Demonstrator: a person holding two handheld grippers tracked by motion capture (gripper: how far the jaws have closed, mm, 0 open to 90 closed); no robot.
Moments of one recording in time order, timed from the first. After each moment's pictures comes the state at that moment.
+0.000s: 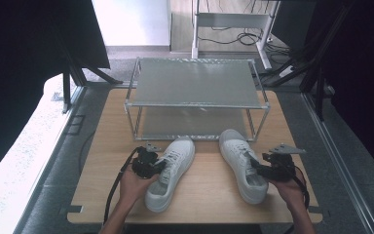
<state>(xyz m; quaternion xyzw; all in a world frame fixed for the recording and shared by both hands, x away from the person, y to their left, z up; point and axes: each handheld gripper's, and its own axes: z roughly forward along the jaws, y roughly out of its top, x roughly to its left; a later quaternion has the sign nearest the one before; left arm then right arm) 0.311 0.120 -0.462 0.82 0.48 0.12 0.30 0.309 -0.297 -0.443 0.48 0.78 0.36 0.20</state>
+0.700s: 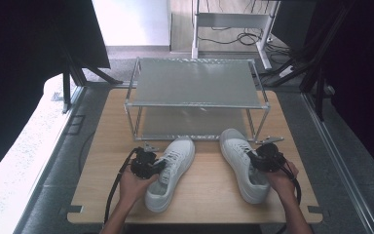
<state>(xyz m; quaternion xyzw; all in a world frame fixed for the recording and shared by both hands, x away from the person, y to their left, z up) 0.310 0.123 -0.465 0.81 0.49 0.11 0.31 0.346 -0.277 -0.456 0.50 0.81 0.22 0.22</state>
